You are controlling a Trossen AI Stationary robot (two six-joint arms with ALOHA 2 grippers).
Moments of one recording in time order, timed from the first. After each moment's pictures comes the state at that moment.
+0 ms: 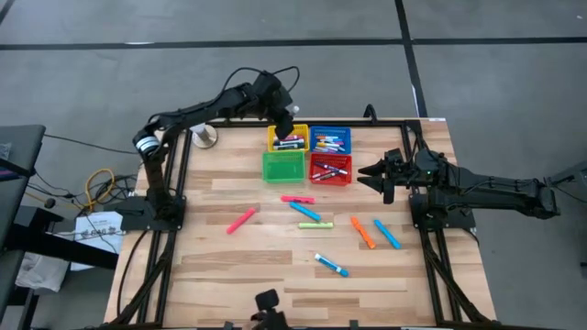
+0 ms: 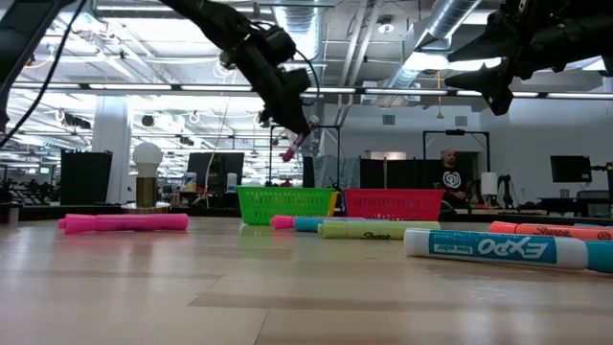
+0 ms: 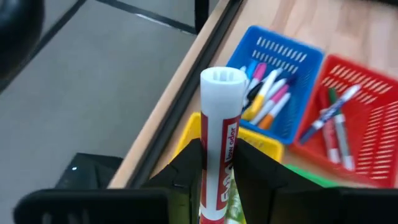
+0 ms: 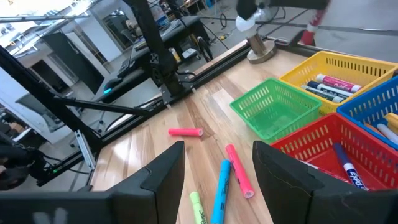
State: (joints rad) left arm 0.59 1.87 1.60 -0.51 0.11 0.21; right arm -0.23 0.50 0.36 -0.05 -0.13 0.44
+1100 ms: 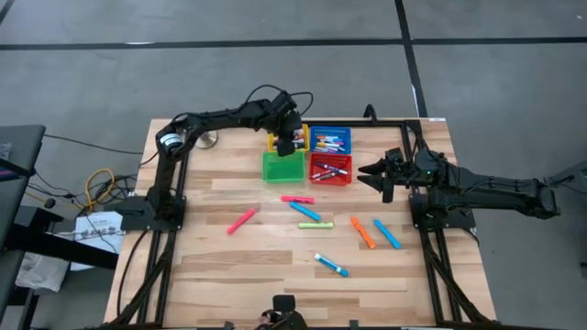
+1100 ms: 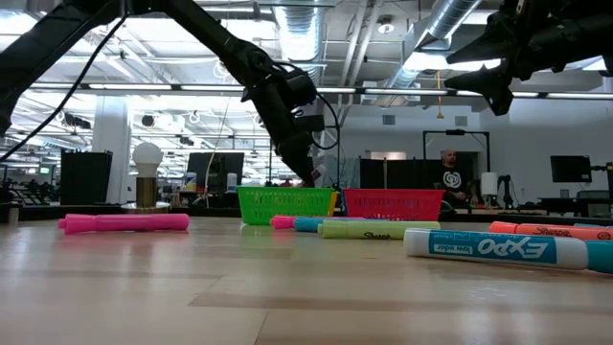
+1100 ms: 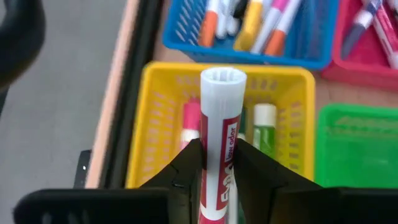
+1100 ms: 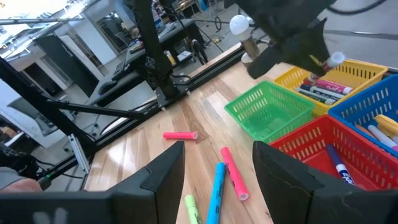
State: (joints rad) left arm 0.54 2.07 1.61 -0.52 0.05 0.50; right arm -0.23 0.50 0.36 -0.05 -0.10 0.44
